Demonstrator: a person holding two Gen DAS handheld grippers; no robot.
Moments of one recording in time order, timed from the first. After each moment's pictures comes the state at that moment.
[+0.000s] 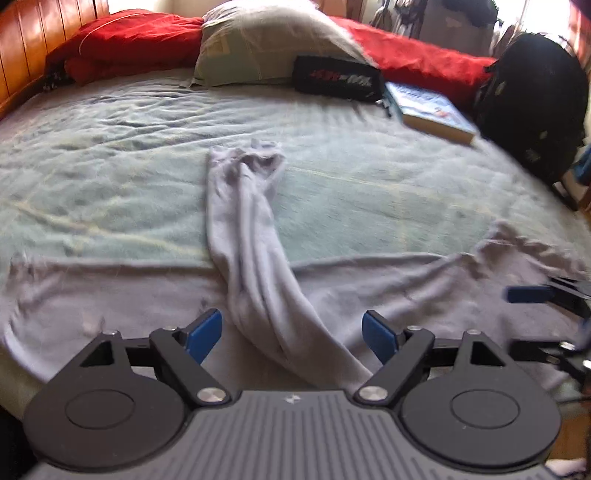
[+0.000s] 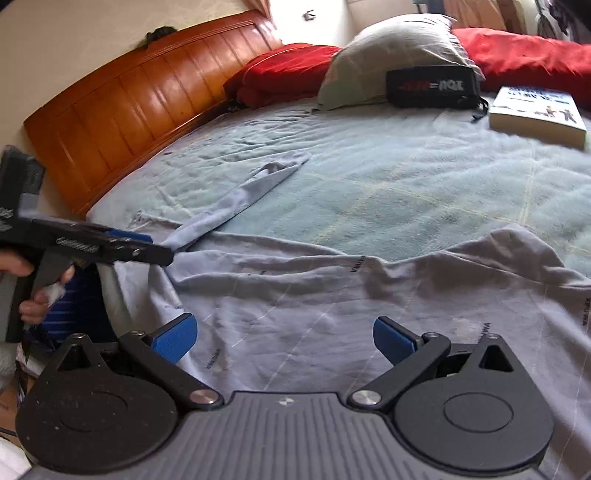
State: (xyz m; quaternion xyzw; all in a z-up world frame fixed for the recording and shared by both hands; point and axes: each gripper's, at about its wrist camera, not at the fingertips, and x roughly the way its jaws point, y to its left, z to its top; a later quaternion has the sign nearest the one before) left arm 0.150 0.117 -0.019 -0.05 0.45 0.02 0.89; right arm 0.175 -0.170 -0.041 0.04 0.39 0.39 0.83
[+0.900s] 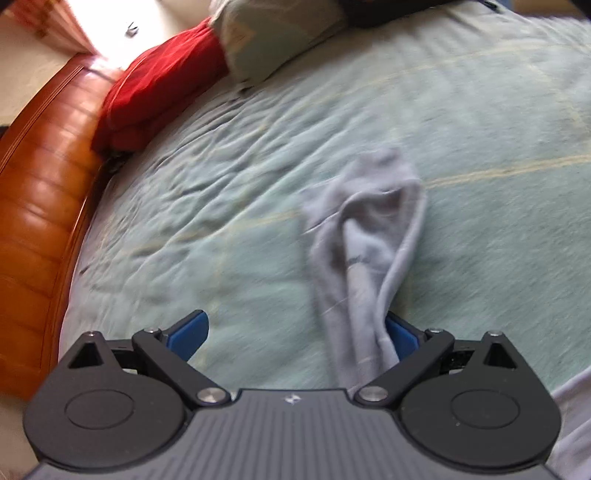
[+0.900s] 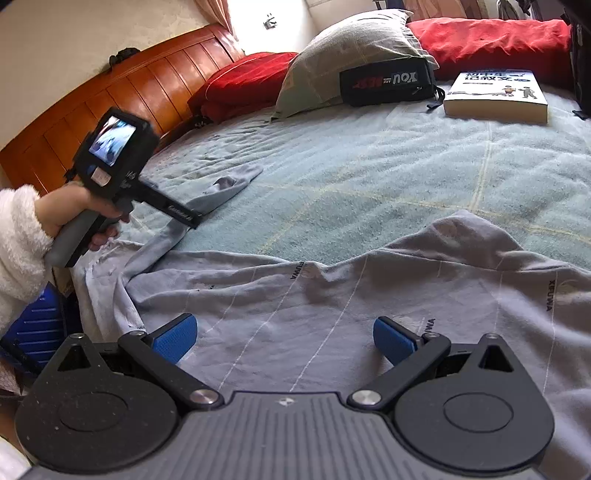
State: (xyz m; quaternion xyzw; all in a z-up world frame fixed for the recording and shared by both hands) left arm 0.295 0.117 -0.057 0.23 0.52 0.19 0.80; right arm 0.193 -0.195 -0.049 0.07 0.40 0.35 0.84
